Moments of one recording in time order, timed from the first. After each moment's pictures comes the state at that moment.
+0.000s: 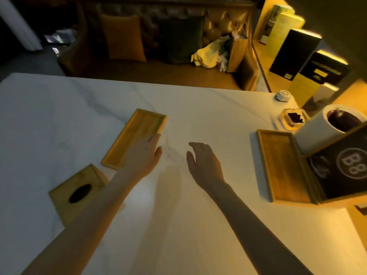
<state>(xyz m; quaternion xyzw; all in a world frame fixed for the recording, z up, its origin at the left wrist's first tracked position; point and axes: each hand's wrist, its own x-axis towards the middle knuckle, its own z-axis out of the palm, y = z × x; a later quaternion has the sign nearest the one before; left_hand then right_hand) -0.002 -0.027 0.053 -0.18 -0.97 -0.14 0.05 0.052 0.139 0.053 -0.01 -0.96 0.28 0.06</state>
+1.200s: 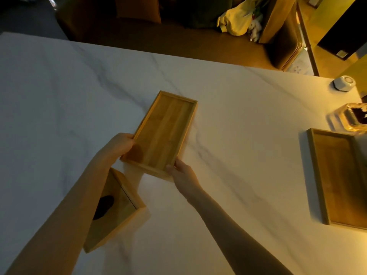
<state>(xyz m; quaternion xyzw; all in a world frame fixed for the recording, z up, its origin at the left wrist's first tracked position) -0.117 -0.165 -0.017 0.15 -0.87 -0.38 -0.28 -0.014 0.008 -0.028 -0.16 -0.74 0.61 -0.24</state>
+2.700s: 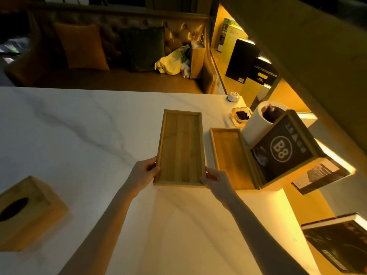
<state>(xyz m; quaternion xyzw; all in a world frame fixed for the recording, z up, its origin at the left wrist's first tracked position) 0.057 0.088 0.041 -0.08 -0.83 -0.50 -0.23 0.137 0.284 0.035 -0.23 -0.81 0.53 -0.05</state>
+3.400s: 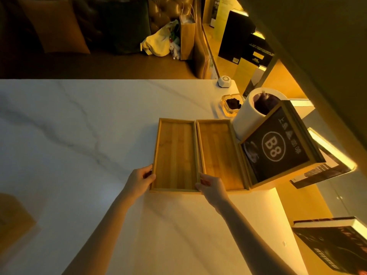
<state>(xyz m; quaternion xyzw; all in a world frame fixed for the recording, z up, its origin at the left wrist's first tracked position) 0.045 0.152 -0.010 -0.04 -0.84 -0.47 -0.27 0.129 0.343 -0.017 -0.32 -0.79 0.51 -0.10</state>
